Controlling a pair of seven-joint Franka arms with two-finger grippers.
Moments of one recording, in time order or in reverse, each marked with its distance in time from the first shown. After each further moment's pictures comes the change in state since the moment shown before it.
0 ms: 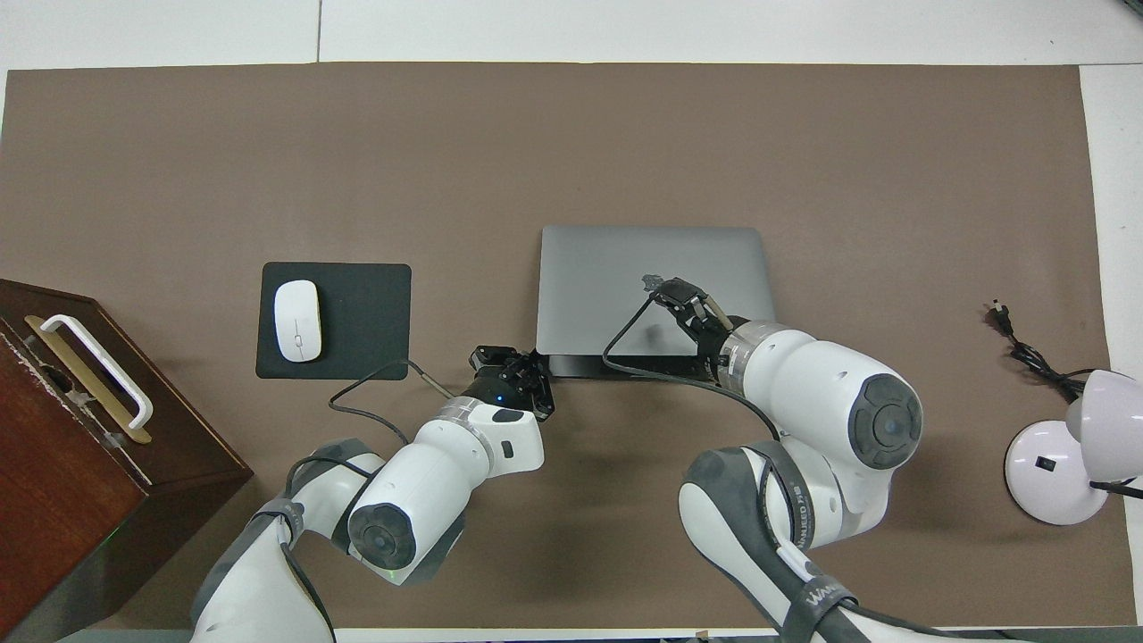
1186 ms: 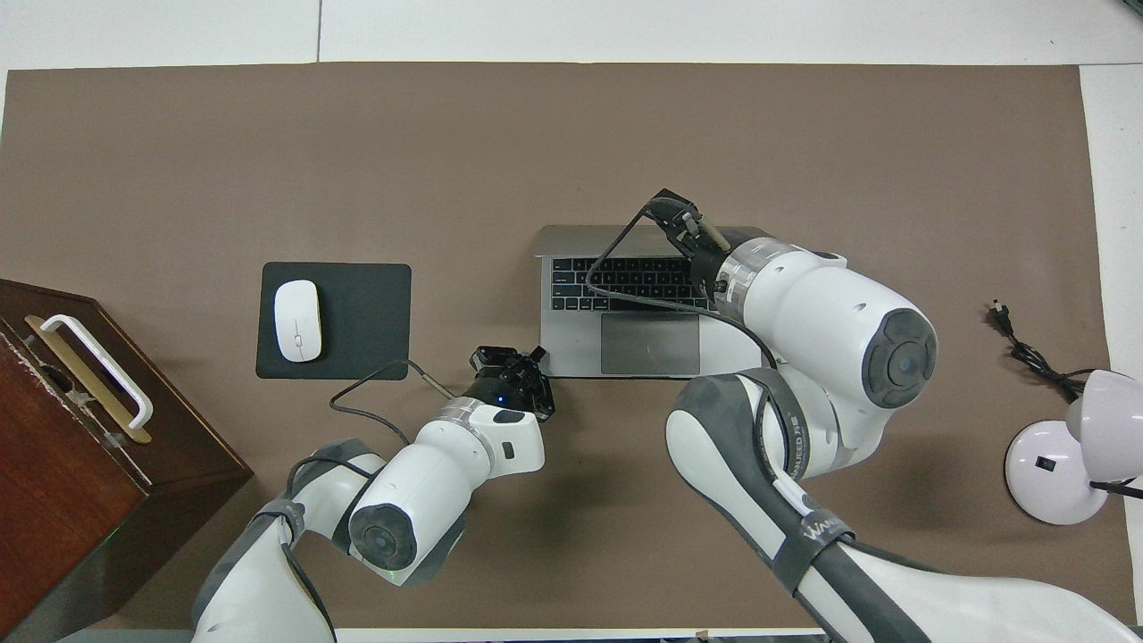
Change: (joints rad) left arm -0.005 0.000 0.003 -0.001 0.000 0.000 0.005; right arm -0.028 0.115 -0.006 0.254 0.000 0.051 -0.145
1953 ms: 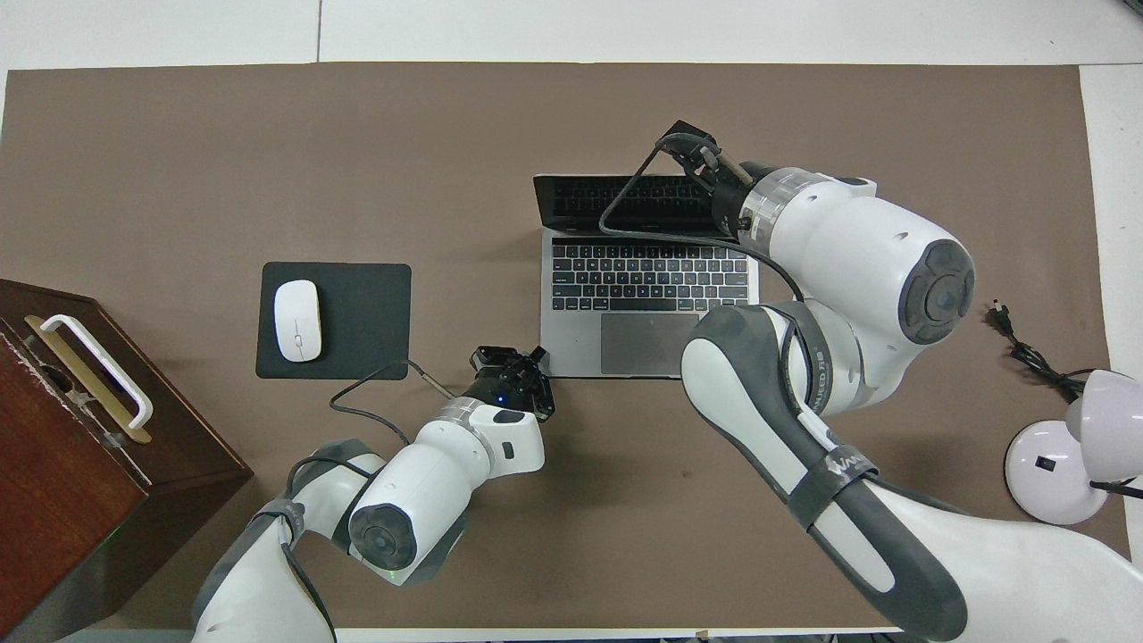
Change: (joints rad) left arm 0.000 0.000 0.000 0.000 0.000 0.000 0.001; right arm -0.060 0.084 -0.001 0.183 0.000 -0.033 -0.151
